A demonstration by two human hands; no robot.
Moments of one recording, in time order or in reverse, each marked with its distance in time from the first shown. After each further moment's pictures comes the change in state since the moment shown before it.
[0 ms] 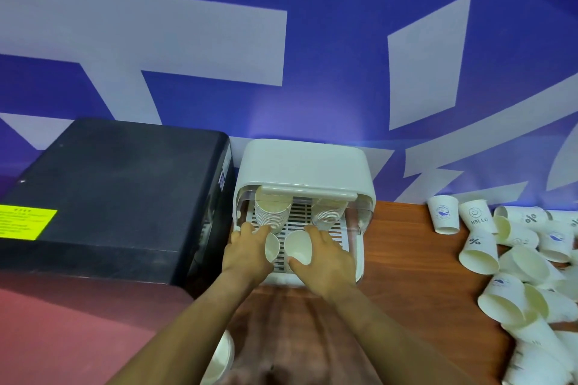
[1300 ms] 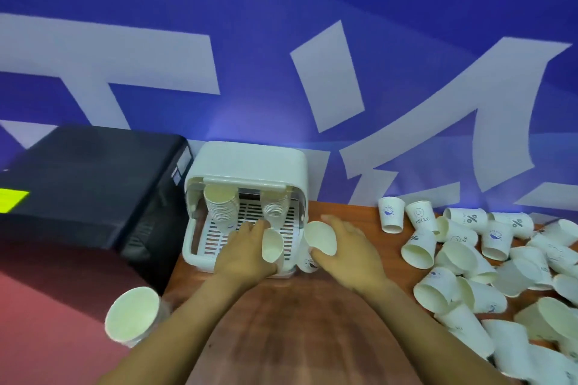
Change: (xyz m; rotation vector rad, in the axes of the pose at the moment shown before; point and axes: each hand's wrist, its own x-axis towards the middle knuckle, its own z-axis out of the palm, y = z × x) left_hand -0.079 0.132 0.007 -0.116 0.115 0.076; right_hand -0.060 0.139 -0.114 0.154 0.094 -0.133
